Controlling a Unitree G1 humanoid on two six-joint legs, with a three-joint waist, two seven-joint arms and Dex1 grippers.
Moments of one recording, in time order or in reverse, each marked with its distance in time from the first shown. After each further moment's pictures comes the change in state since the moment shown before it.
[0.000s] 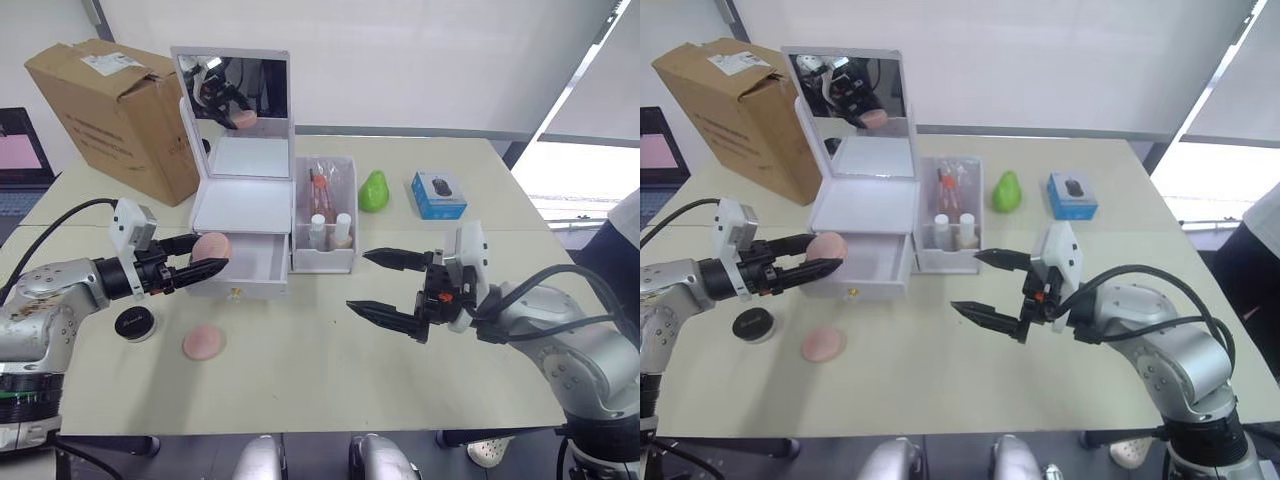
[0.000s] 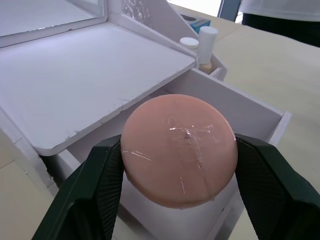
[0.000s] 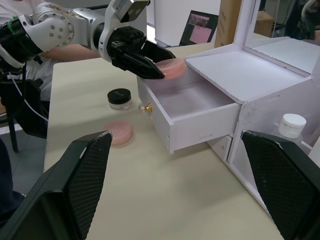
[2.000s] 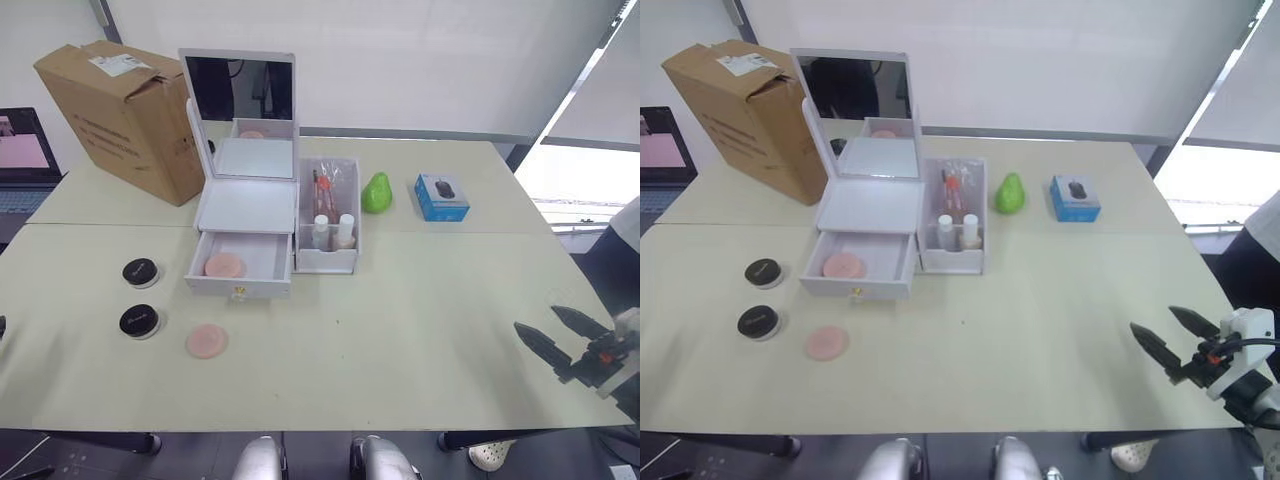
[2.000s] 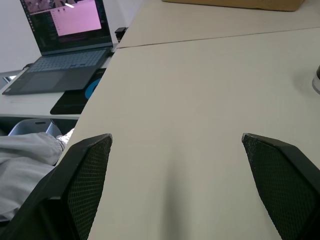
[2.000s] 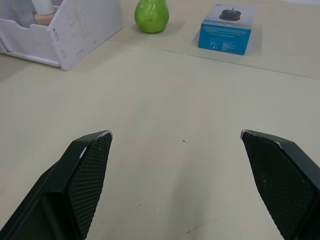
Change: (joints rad) left arm 0.402 0.090 0.595 0.697 0.197 -0.532 0.195; right arm 0.544 0.002 -0.559 0.483 -0.187 -0.398 0.132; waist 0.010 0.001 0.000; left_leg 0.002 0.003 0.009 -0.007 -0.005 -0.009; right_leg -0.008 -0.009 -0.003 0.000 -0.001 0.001
